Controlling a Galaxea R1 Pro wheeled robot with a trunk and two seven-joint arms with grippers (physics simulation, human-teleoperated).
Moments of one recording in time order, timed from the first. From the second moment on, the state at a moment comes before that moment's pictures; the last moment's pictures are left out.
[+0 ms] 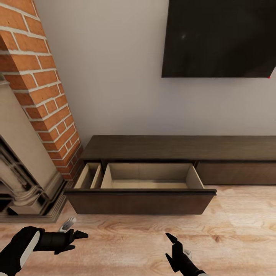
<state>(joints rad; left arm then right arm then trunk) -0.44 0.32 0.12 -0.75 0.22 1.04 -0.83 -0.41 0.02 -0.18 -0.23 -1.19 0.40 0.54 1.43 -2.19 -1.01</state>
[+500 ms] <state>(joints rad) -0.44 0.32 0.12 -0.75 0.22 1.04 -0.82 -0.41 -0.02 -0.18 -0.23 -1.19 0.40 0.54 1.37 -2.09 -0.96</state>
